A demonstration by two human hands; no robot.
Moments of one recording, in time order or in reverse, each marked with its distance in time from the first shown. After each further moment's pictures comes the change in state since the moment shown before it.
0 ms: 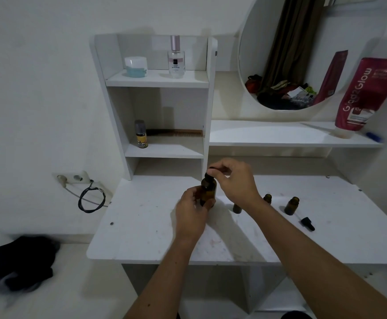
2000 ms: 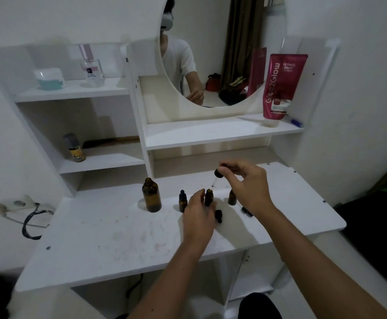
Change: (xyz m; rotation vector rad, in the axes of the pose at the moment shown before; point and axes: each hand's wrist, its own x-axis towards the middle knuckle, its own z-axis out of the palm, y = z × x) left_hand -0.056 0.068 0.128 0.102 -0.181 0.101; right_hand -0.062 0.064 -0.142 0.032 0.327 -0.015
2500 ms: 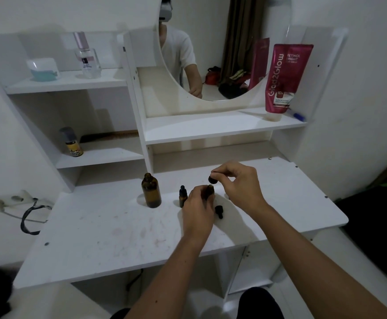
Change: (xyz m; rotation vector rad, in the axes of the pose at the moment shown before) left_hand 0.007 -0.008 0.005 -0.064 0.026 0.026; right_hand -0.003 0.013 0.018 -0.052 -0.131 0.000
